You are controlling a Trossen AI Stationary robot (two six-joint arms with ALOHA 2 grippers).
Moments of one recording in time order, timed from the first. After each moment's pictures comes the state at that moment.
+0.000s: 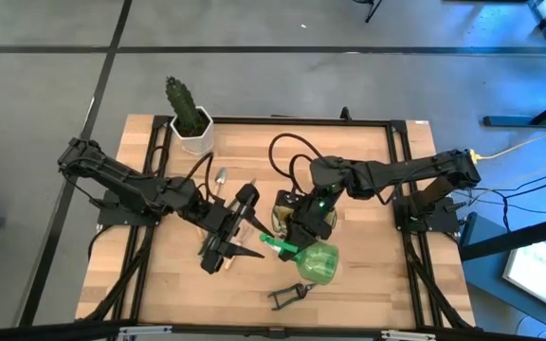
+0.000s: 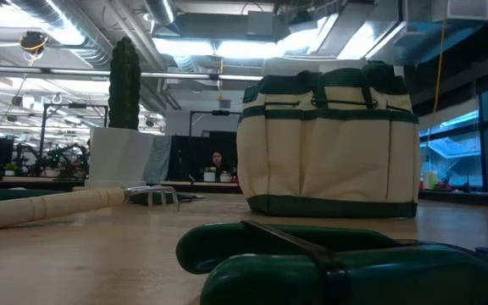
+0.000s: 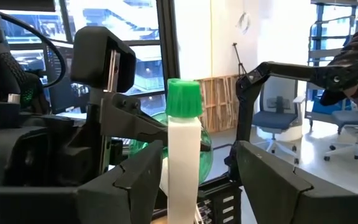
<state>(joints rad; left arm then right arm) -0.37 1.35 1.17 0.34 0.05 0.07 0.20 1.64 1.57 -0.09 -0.79 1.18</state>
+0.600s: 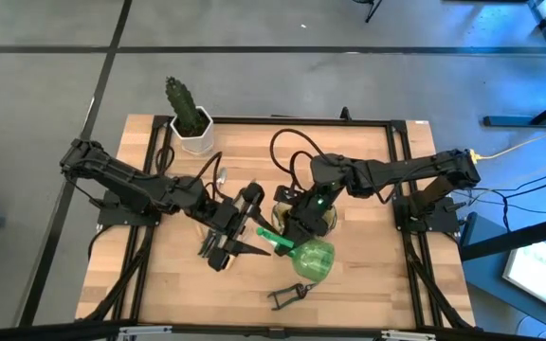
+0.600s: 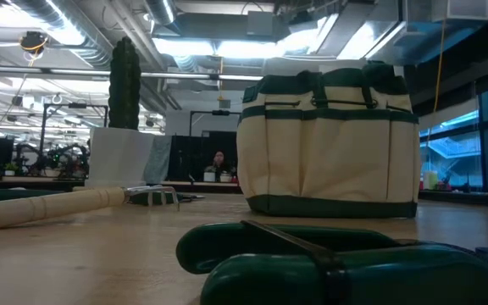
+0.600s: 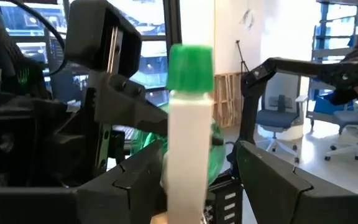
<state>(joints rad) -0.34 1.38 1.17 0.35 0.08 0.04 0.18 1.64 1.57 -0.06 -0.75 1.19</state>
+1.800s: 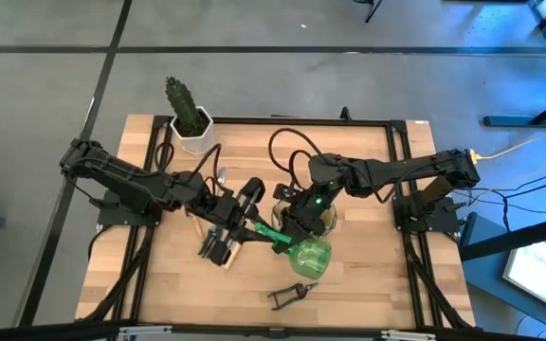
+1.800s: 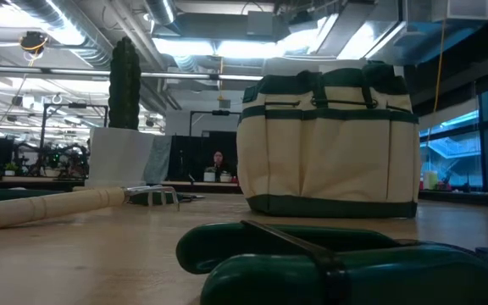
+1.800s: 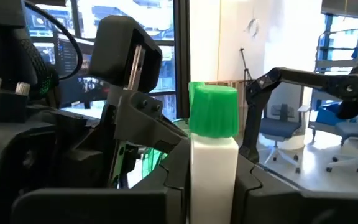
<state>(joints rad) -0.33 1.37 1.17 0.36 0.09 -0.02 0.17 1.64 1.57 -0.08 -0.72 1.15</state>
